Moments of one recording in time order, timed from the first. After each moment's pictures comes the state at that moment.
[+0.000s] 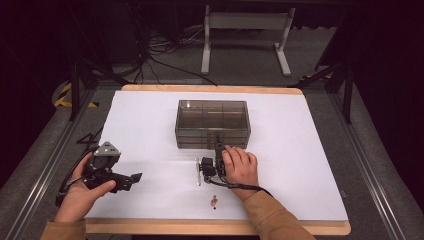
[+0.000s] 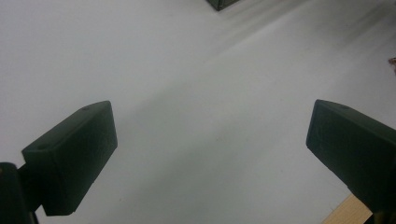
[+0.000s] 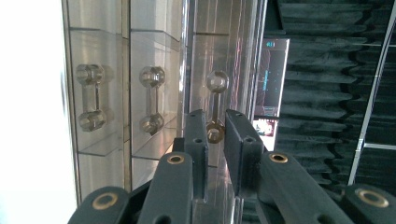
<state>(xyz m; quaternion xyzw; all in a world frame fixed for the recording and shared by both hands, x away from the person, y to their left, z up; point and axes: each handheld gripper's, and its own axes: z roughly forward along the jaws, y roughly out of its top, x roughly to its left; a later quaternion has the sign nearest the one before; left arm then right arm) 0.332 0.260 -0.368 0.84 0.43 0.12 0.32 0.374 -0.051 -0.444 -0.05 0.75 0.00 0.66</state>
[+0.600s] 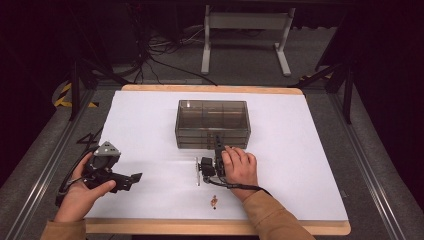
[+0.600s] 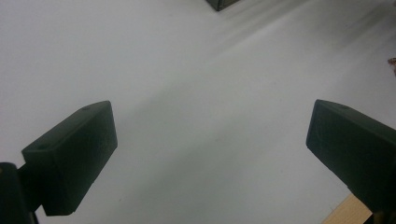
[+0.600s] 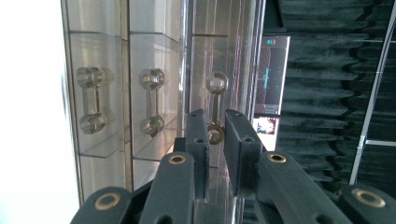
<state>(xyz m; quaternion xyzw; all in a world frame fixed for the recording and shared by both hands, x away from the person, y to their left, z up) 0.332 0.260 -0.367 0.84 0.43 0.12 0.33 0.373 -0.050 -0.444 -0.05 0.75 0.00 0.66</state>
